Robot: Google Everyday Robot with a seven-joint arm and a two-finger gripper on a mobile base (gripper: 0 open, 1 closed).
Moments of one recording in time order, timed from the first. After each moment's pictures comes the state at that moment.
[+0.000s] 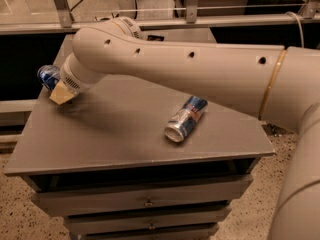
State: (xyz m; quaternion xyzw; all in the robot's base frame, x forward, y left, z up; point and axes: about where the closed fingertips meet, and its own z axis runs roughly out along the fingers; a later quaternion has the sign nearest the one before) arm 0.607 0.240 0.859 -0.53 0.74 0.16 0.38
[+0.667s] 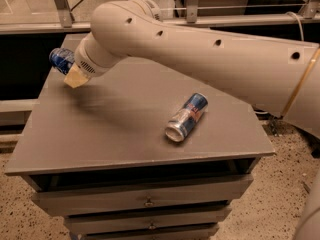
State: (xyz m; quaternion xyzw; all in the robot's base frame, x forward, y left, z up) arm 0.625 0.199 0.893 -0.54 0.73 0.14 0.40
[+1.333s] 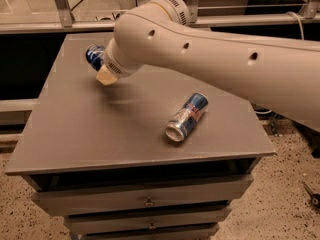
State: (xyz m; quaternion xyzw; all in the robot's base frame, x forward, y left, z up) arm 0.635 0.111 0.893 -0.48 0.77 0.05 0.41
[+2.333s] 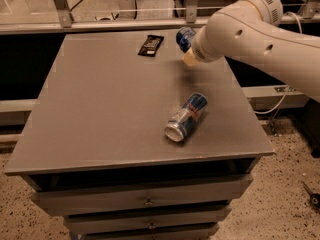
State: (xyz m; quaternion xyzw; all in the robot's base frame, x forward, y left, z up) arm 0.708 -0.125 0.899 -0.35 0.83 -0.10 0.43
